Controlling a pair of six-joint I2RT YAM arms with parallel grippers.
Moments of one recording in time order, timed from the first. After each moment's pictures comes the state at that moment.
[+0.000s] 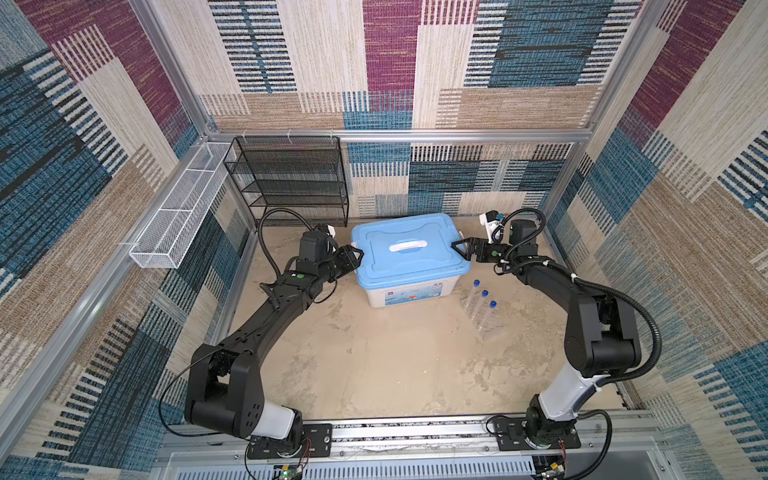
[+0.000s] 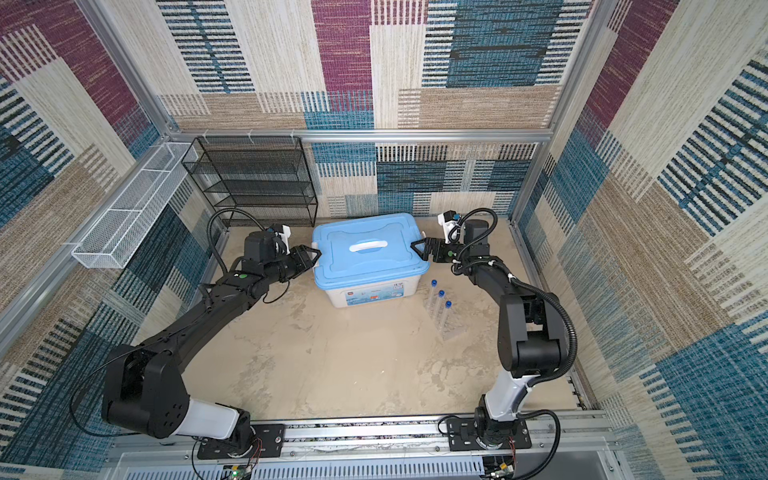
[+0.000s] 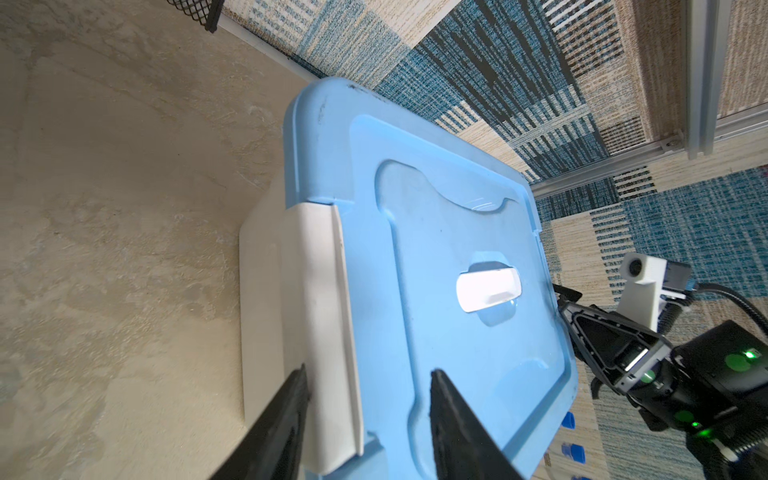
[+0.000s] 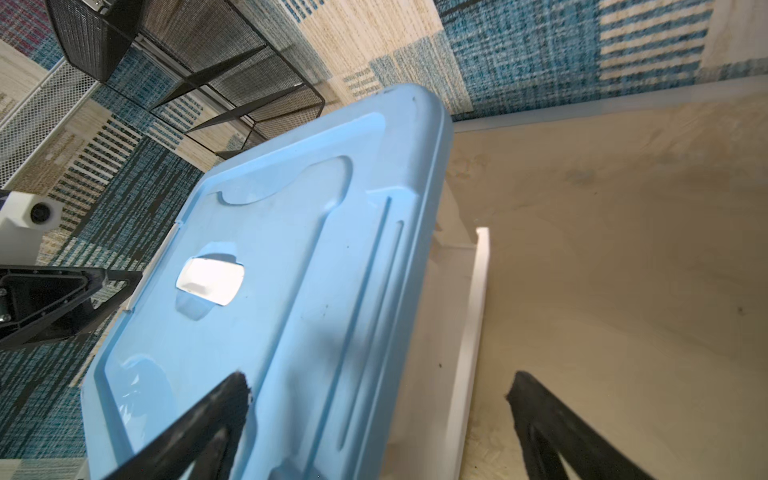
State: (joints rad) left arm -0.26 1.46 1.08 -0.15 0.30 -0.70; right arm 0.03 1.75 1.16 0.03 -0.76 0.28
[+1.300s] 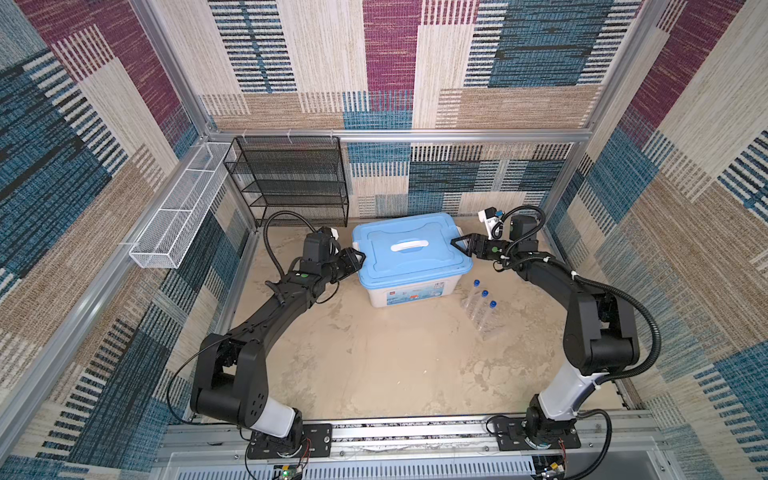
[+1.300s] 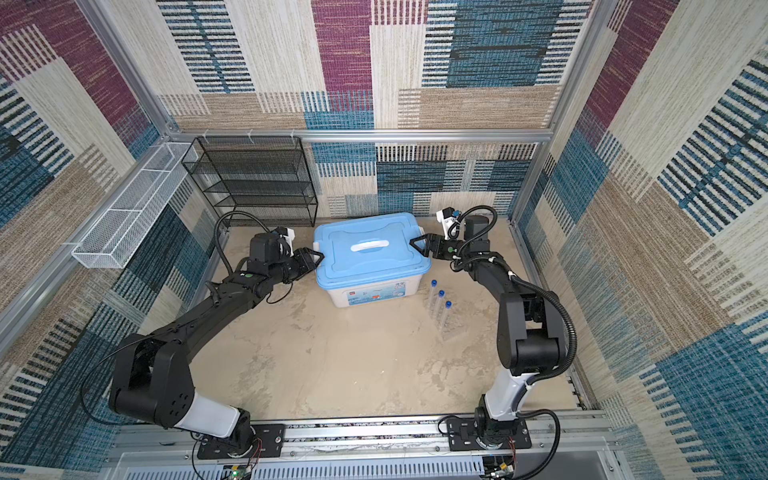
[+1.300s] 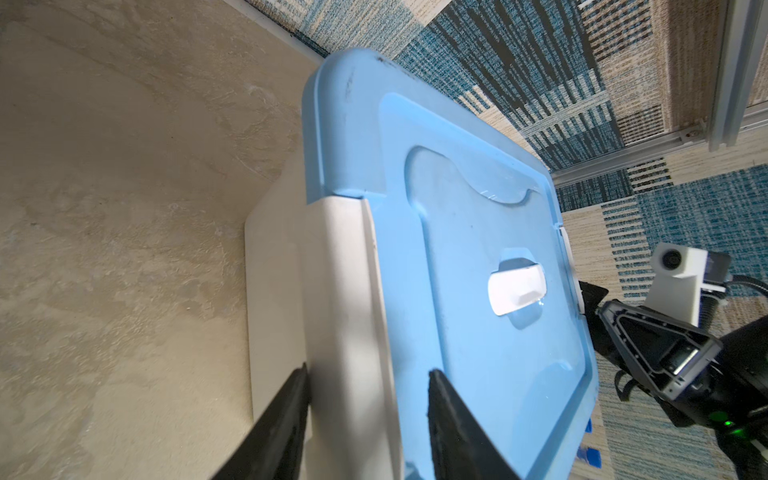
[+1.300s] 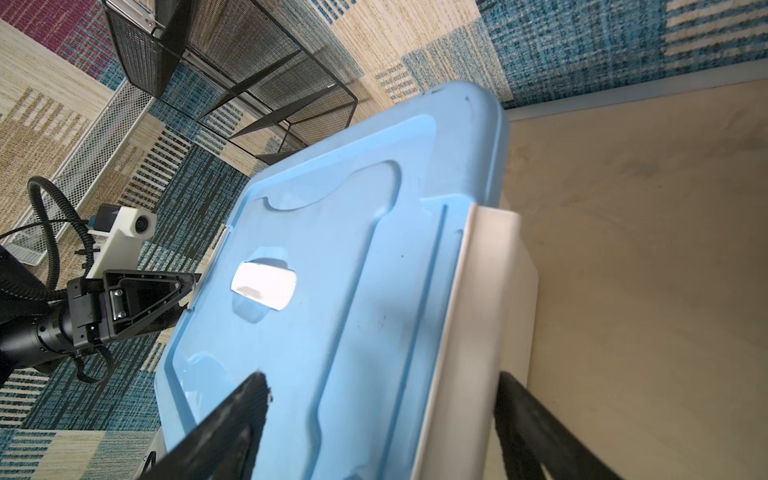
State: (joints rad) left arm -0.26 1.51 1.07 -0.11 0.32 -0.71; right arm 0.04 1.75 1.21 0.00 -0.83 0.34
